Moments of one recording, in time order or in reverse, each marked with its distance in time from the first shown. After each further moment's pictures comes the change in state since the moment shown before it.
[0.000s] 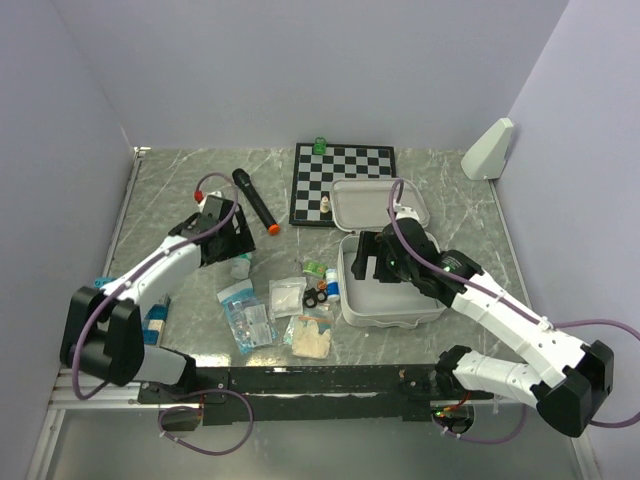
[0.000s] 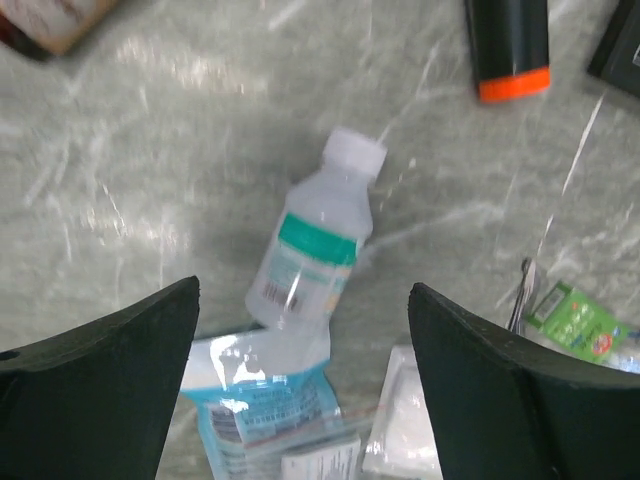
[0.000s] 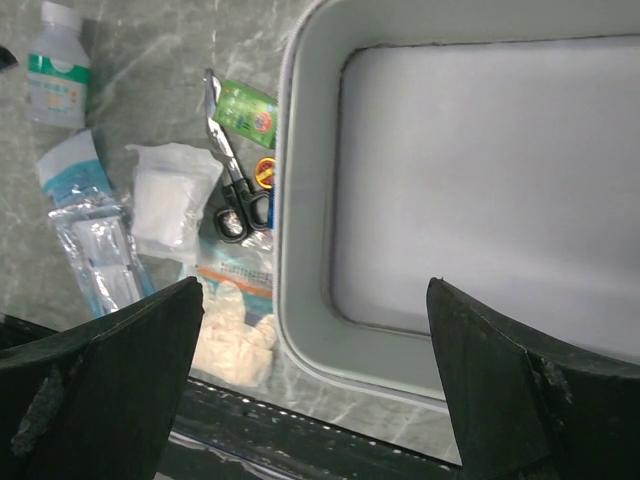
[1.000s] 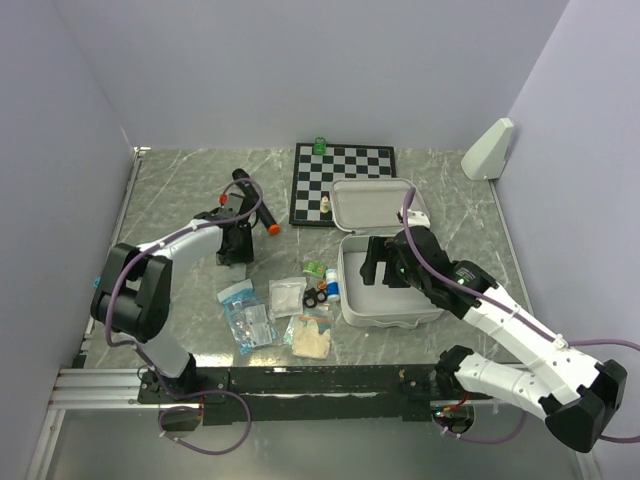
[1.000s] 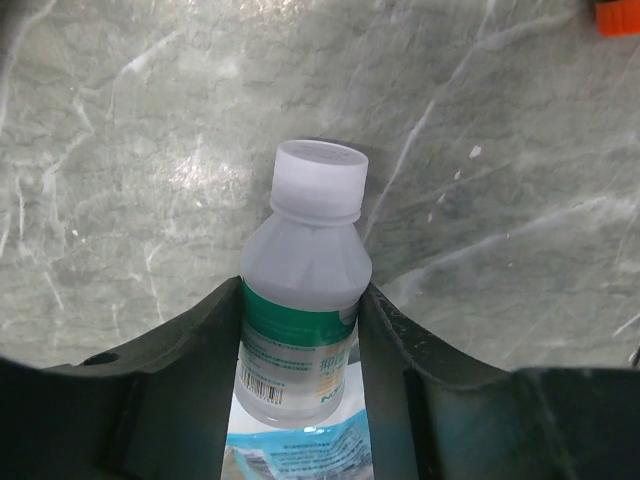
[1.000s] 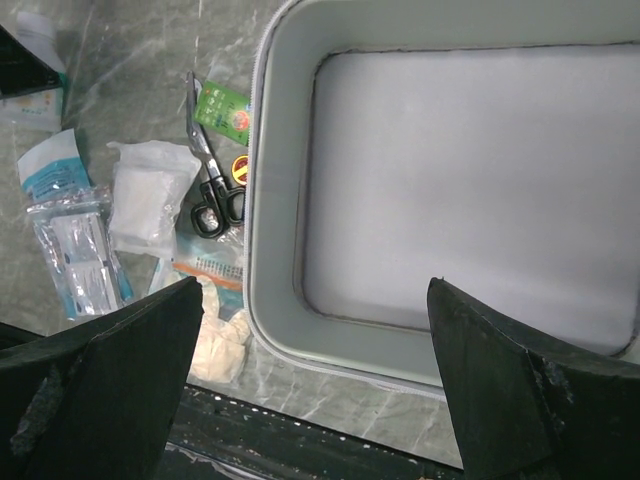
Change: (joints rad) left arm -0.017 0.304 0.131 -0.047 0.000 0.179; right arm 0.002 -0.120 -0.058 -0.023 0.044 -0.047
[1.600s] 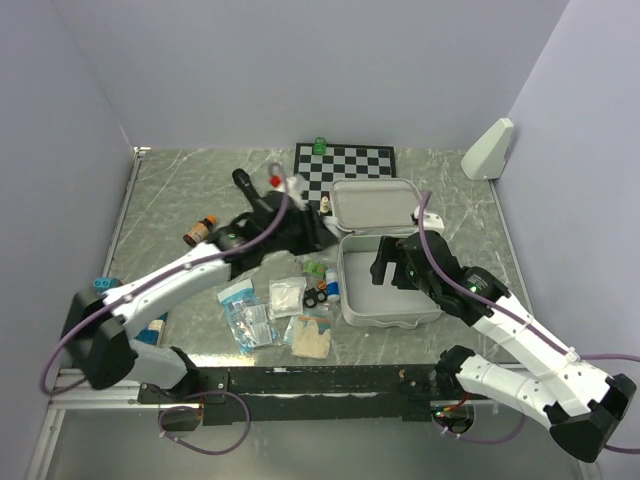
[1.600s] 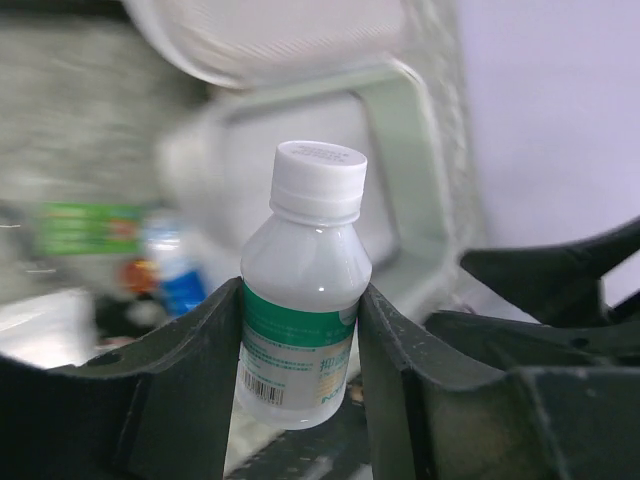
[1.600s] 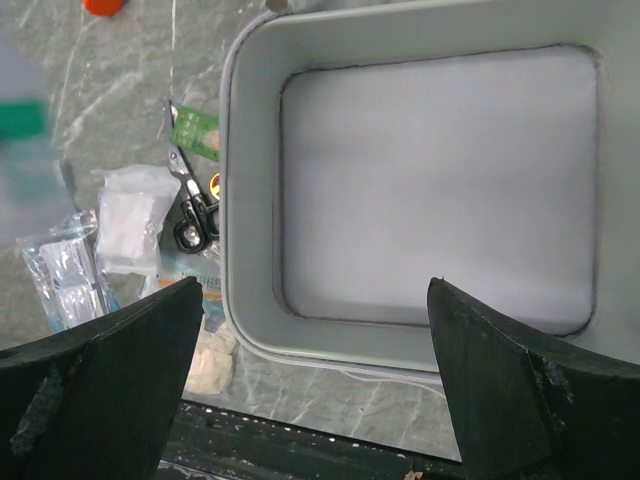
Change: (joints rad) left arm -0.385 -0.312 0.079 0.273 0.275 -0.374; right arm -0.004 -0.070 0.001 -0.058 0.081 0.027
